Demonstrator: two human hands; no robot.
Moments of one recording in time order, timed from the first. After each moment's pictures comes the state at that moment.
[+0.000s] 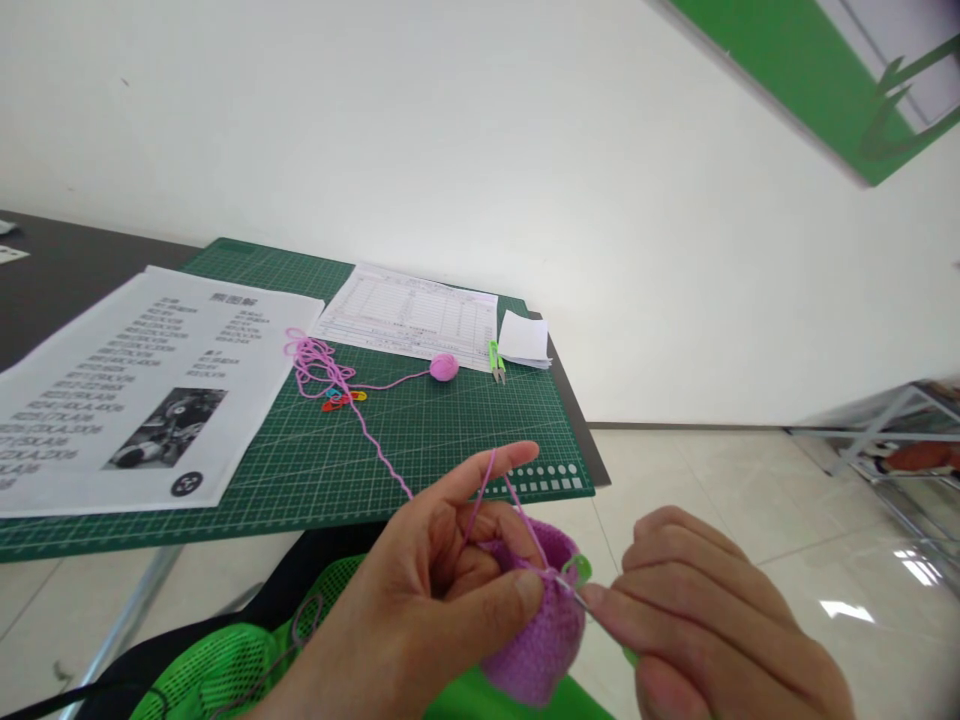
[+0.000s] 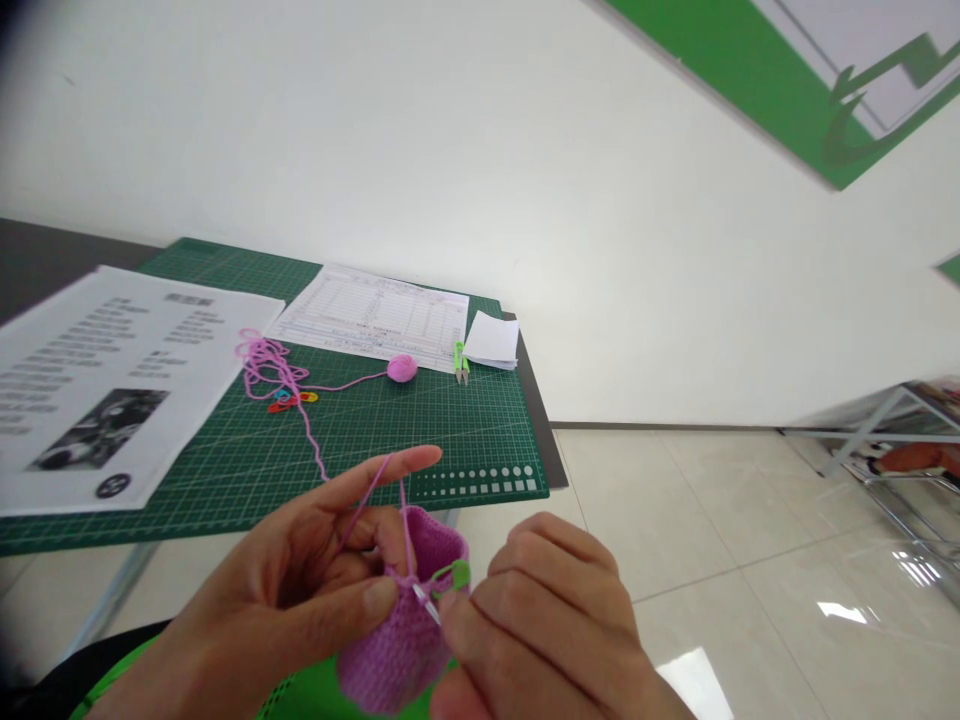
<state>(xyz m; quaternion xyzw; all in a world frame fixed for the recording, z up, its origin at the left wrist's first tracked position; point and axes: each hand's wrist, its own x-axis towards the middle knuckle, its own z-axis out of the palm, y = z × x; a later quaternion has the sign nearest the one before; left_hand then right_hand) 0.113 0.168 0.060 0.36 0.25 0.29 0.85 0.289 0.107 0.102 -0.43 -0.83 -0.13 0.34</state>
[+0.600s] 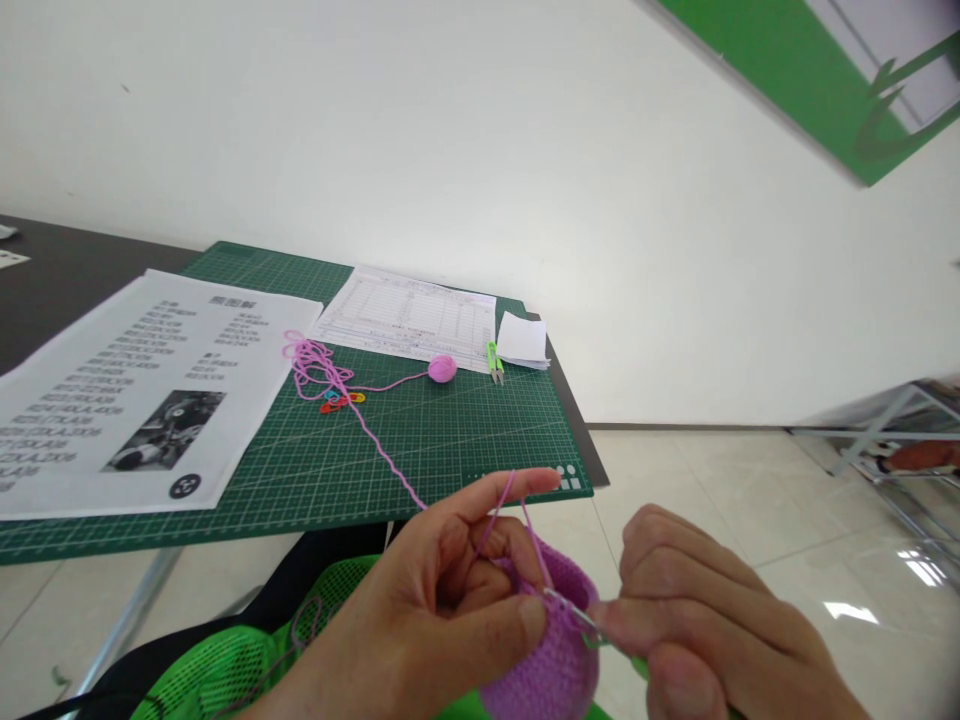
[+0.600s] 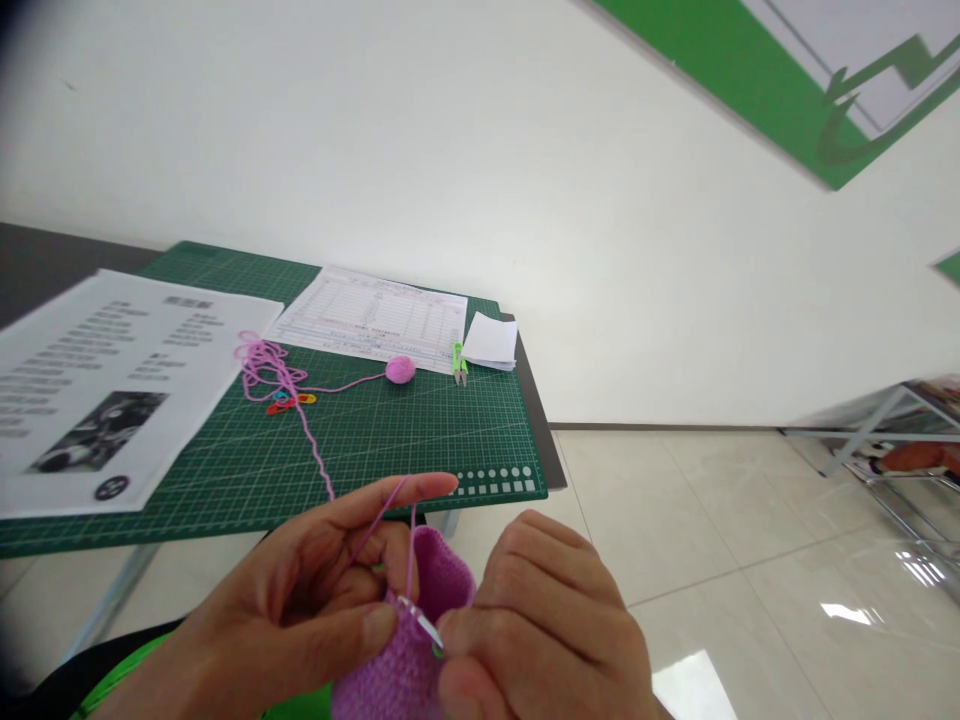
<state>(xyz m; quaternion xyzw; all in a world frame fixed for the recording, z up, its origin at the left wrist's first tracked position) 0.113 0.165 0.062 0.35 0.21 0.26 0.87 0.292 0.101 0.104 -0.42 -0.82 0.00 0.38</state>
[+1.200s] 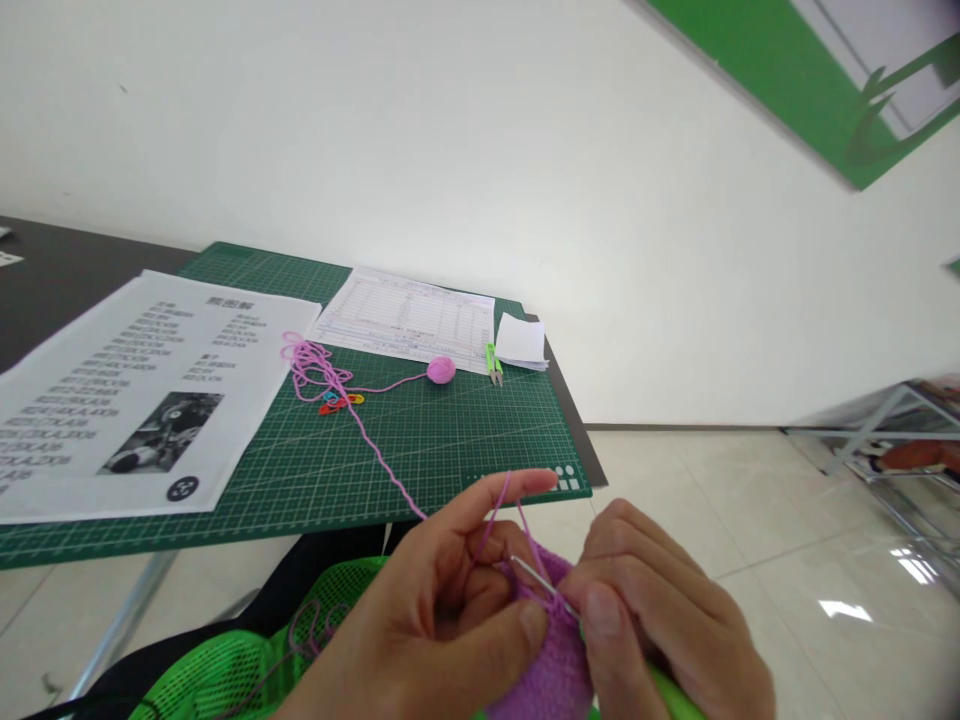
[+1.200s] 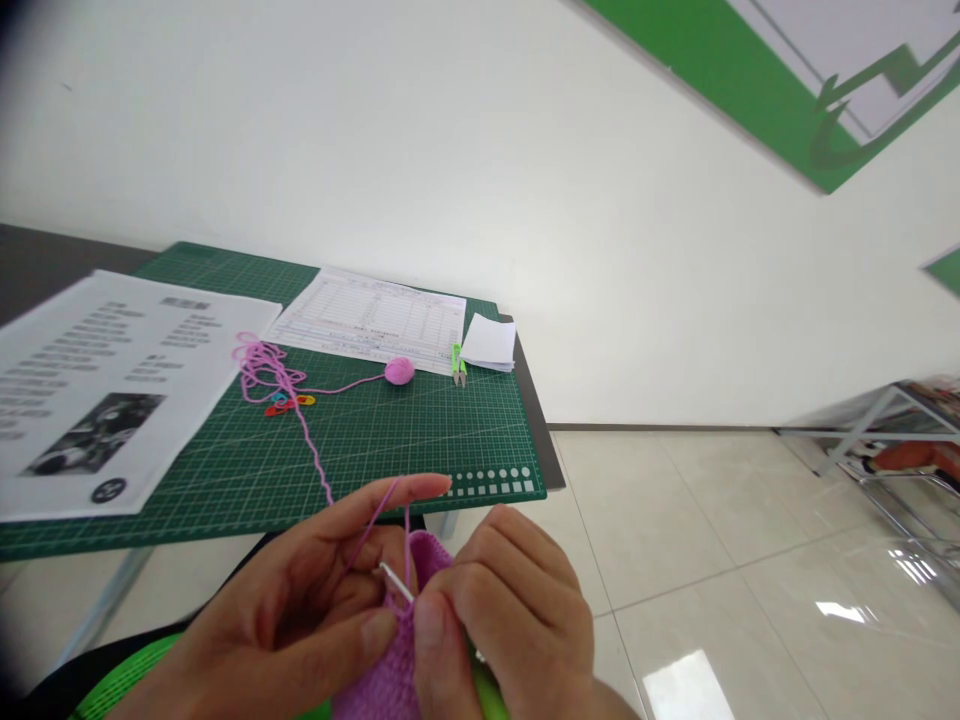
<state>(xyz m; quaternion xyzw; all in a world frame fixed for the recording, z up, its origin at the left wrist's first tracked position) 0.110 0.157 0.060 0.36 0.23 0.27 0.86 0.267 0.114 0.085 -0.47 -0.75 -0.05 0.46</state>
